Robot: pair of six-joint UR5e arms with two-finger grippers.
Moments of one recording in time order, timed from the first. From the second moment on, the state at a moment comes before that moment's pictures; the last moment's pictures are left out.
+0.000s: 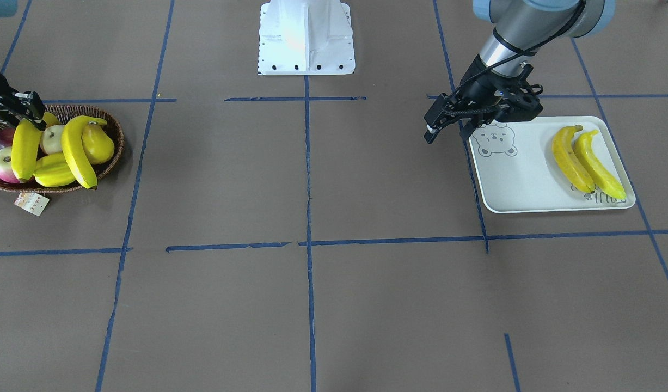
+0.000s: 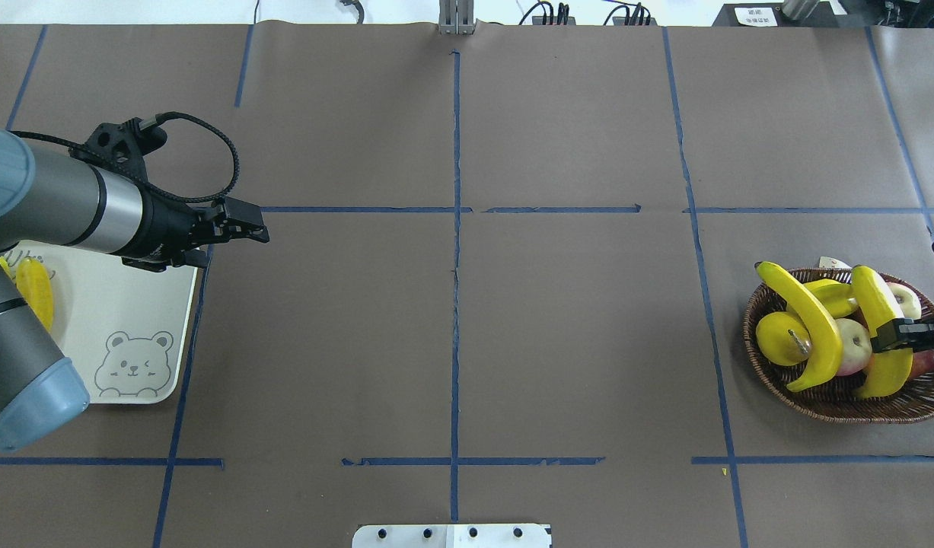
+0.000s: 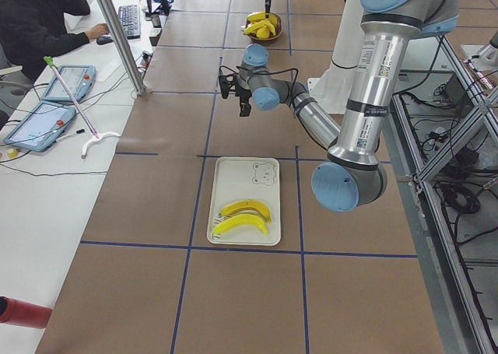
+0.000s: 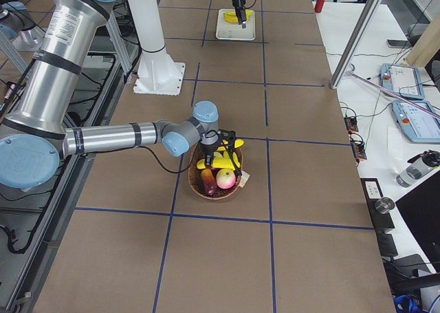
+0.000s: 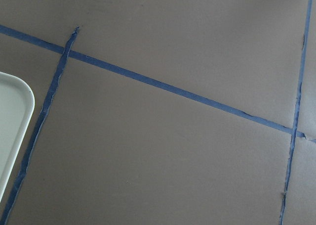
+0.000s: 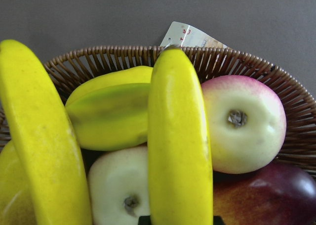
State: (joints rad) left arm -0.74 -1.79 -2.02 -1.94 -1.98 -1.46; right arm 0.91 -1.94 1.98 -1.03 2.15 0.86
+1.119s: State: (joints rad) left arm -0.72 -1.83 -2.02 -1.94 -1.99 -1.50; right arm 1.22 -1.78 2.04 -1.03 2.51 0.70
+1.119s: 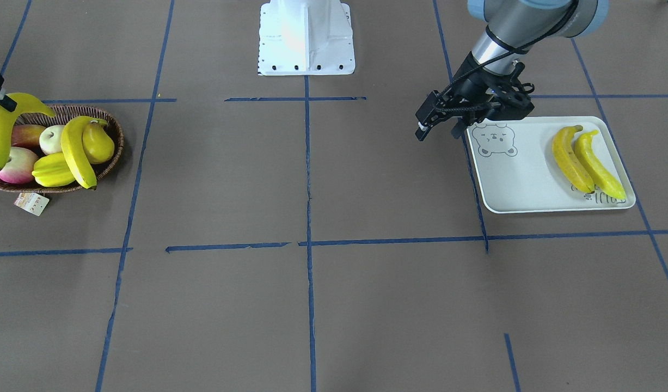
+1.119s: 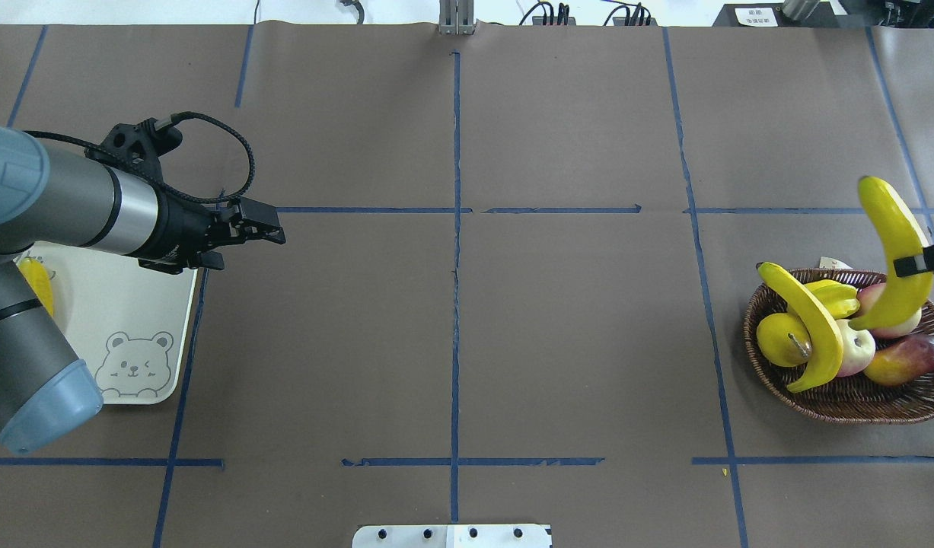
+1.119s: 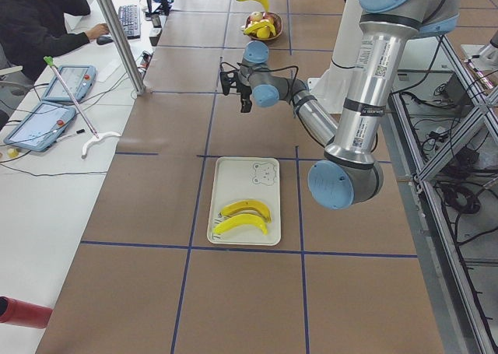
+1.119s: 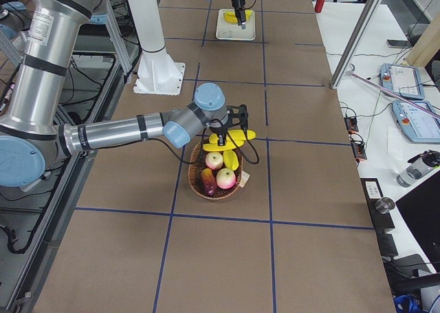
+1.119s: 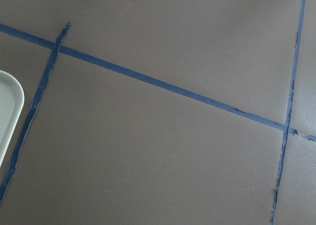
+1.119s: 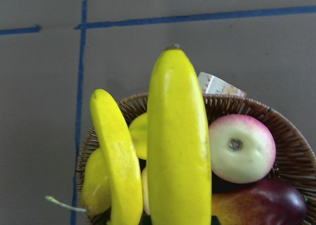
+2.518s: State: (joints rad) left arm -0.66 -2.05 -1.89 -2.32 -1.98 -1.86; right arm 0.63 -1.12 1.92 -0.99 2.13 1.30
